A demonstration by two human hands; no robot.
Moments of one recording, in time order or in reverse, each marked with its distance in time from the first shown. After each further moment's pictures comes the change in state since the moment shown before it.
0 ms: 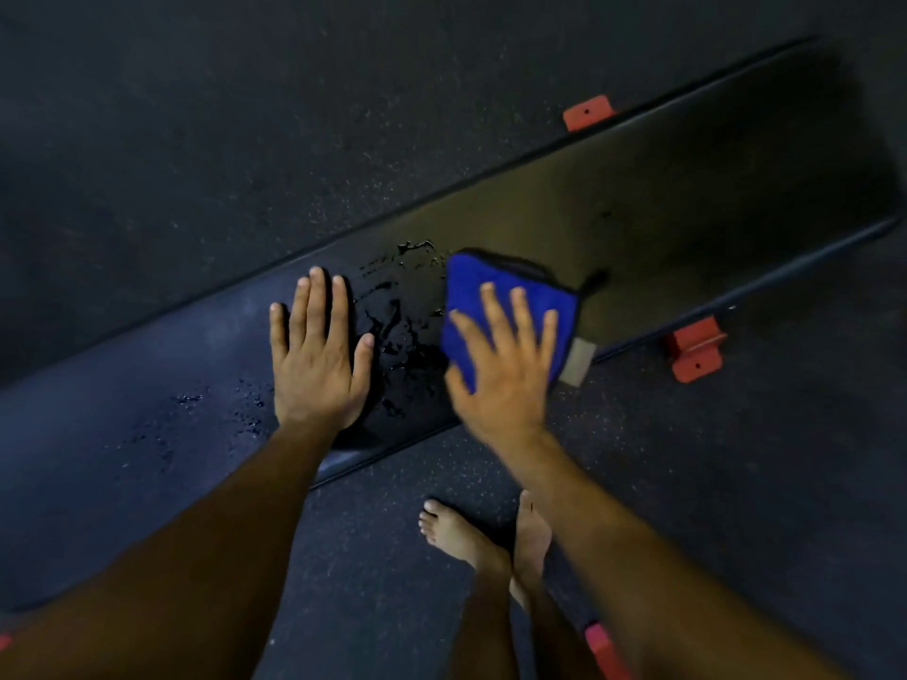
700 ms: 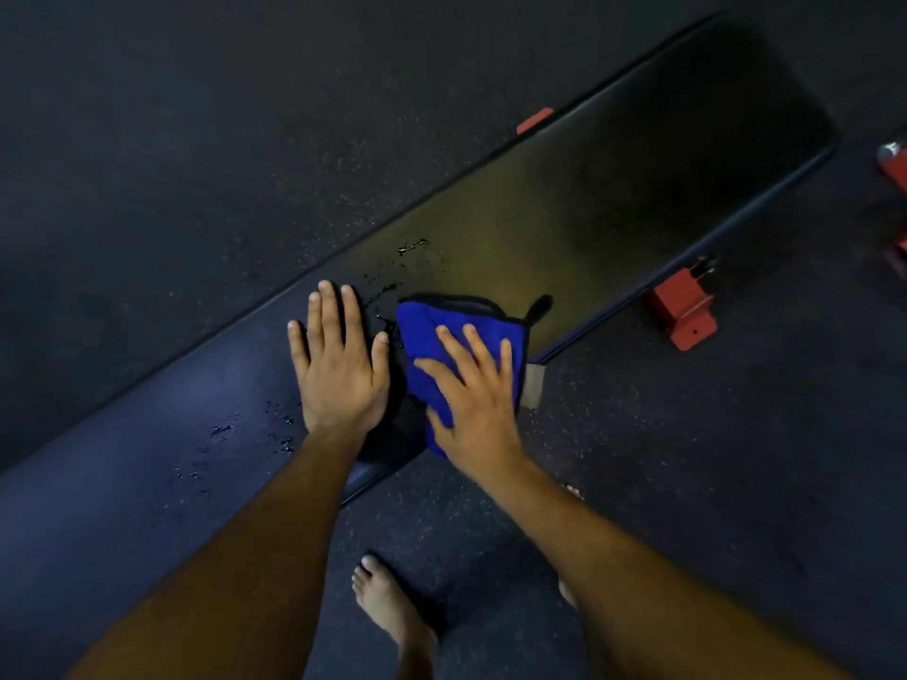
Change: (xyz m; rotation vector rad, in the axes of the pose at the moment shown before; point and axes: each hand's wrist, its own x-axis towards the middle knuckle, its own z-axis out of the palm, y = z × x) left_hand 0.001 0.004 -0.011 -0.060 -0.025 0.018; right_hand -0.053 -0.061 0.024 0.166 0.009 -0.028
